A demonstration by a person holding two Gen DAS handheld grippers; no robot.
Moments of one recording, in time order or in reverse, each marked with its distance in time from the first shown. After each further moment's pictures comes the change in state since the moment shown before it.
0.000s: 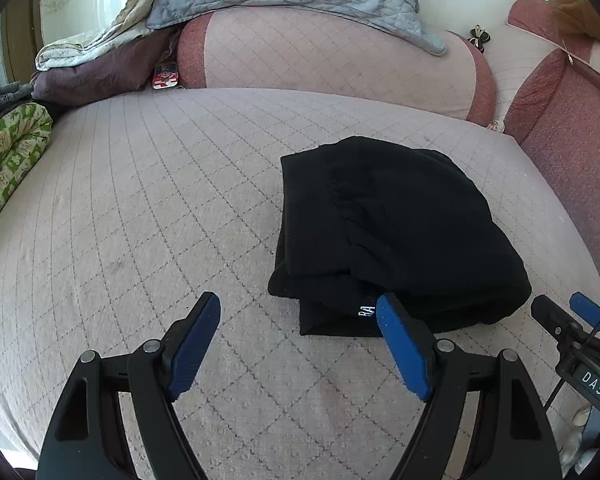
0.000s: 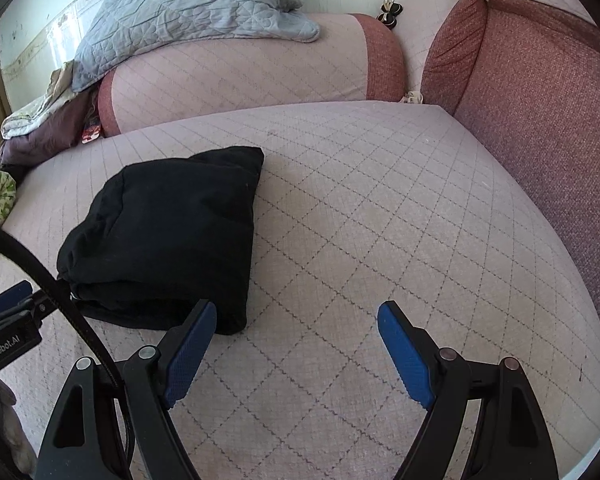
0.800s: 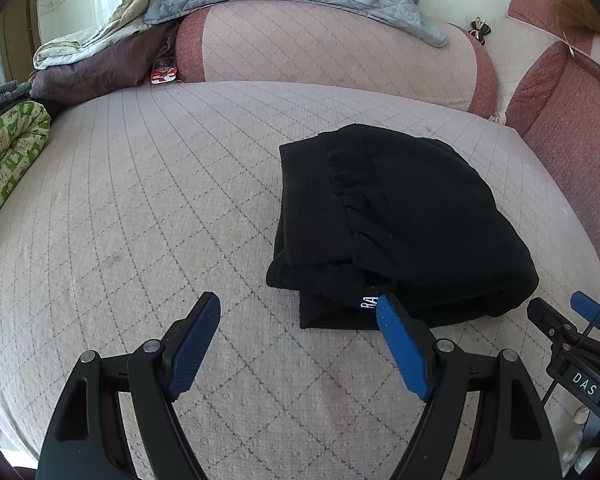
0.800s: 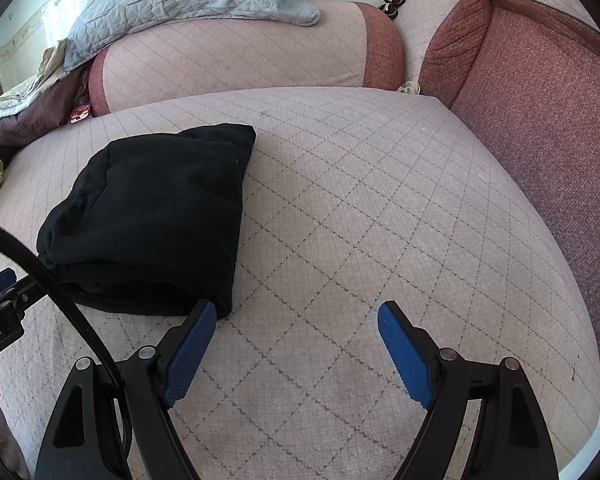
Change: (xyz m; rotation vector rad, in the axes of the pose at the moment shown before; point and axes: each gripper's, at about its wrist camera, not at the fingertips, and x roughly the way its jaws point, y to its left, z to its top) left arm 0.007 0.000 -0.004 0.014 0.018 0.005; right arm 0.010 0.005 -0.007 -0.027 0.048 -0.054
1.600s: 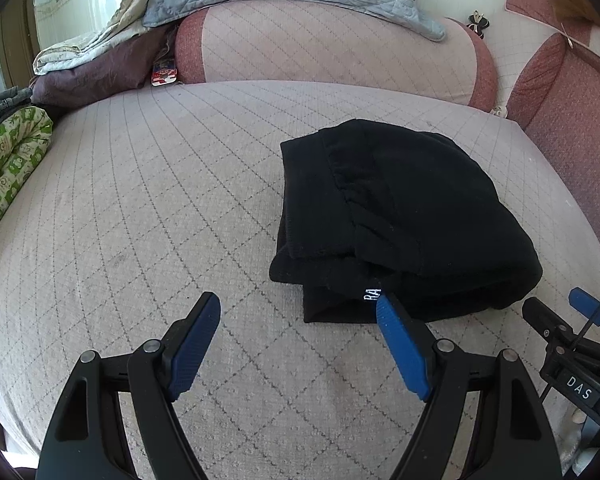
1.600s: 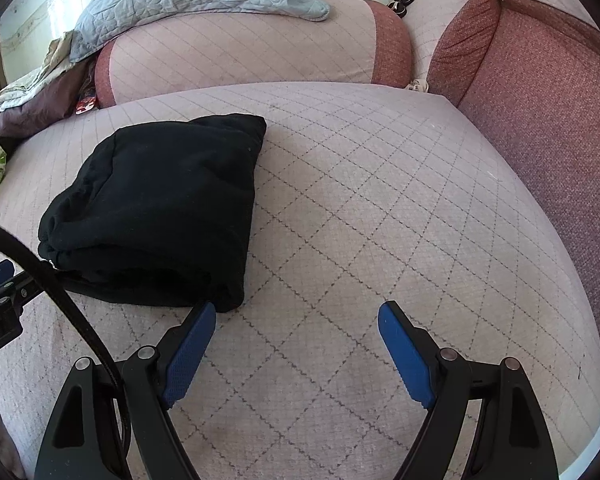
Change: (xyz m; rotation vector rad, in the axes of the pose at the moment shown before) left arm -0.001 -0.001 -0.006 0.022 0.006 0.021; right arm 0.002 0.007 -0.006 -0.013 0.005 0.013
